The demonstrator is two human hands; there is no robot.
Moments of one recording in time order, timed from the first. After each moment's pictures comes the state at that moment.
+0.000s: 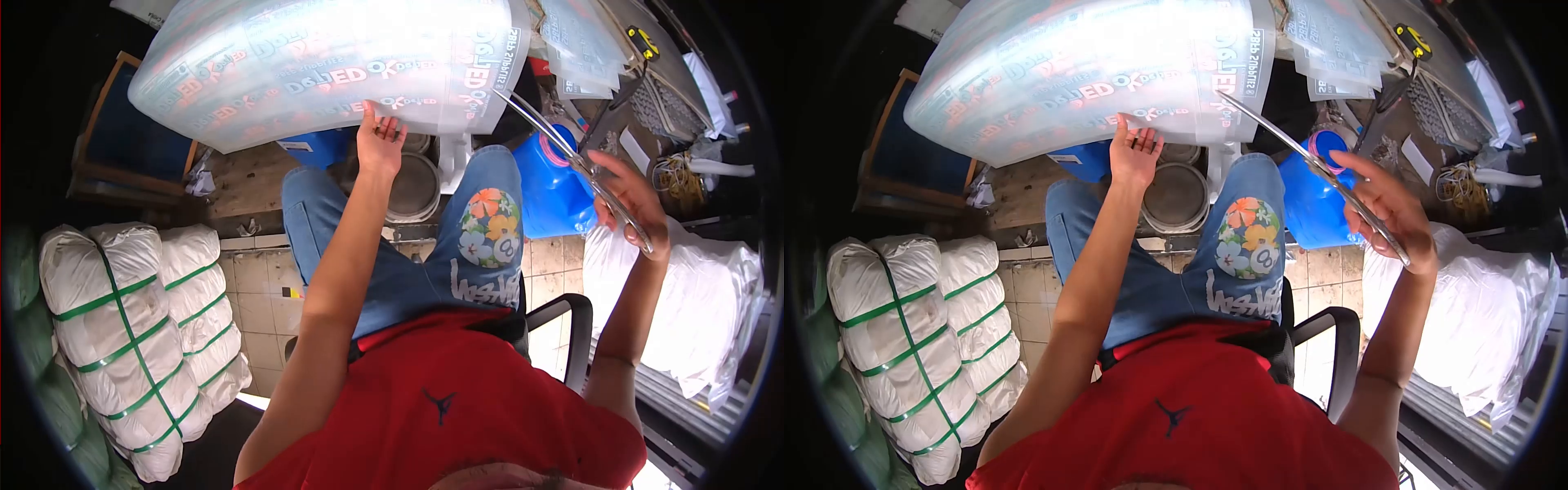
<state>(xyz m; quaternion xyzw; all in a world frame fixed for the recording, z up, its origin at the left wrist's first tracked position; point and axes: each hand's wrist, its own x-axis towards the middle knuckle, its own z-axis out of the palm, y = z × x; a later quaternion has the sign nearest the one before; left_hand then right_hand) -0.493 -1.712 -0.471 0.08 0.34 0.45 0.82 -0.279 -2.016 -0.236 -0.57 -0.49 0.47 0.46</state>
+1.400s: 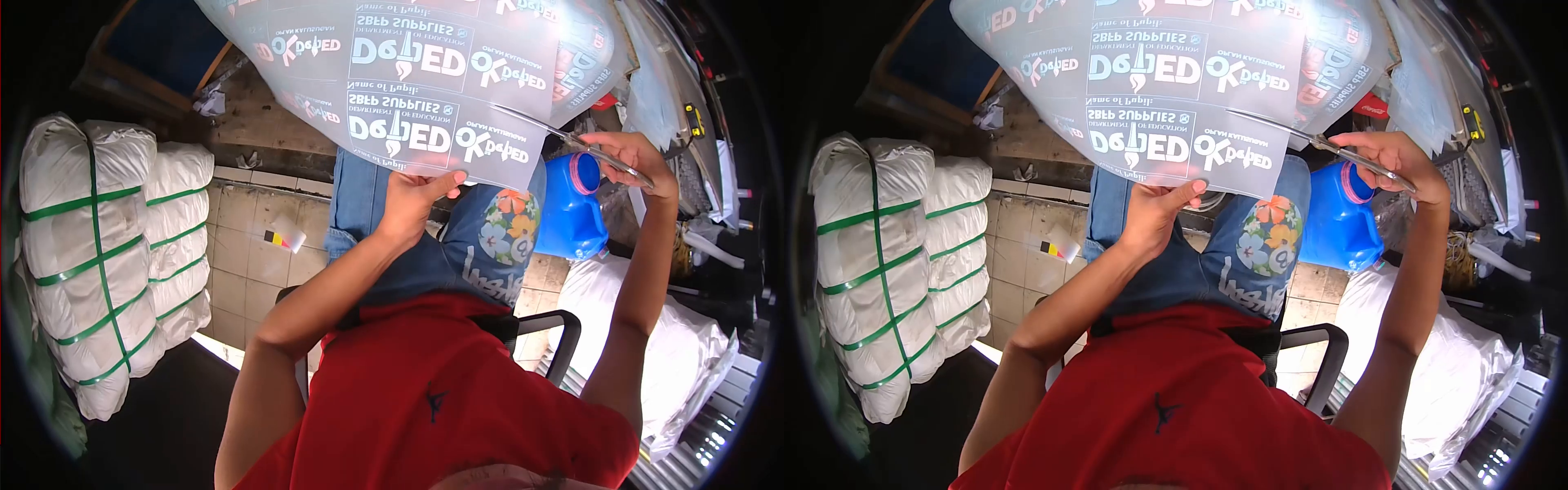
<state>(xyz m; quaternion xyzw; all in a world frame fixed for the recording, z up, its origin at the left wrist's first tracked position) -0.604 -1.839 -0.417 0.31 0.26 0.43 0.80 -0.270 -1.870 -0.223 -0.54 -0.59 0.57 0.19</state>
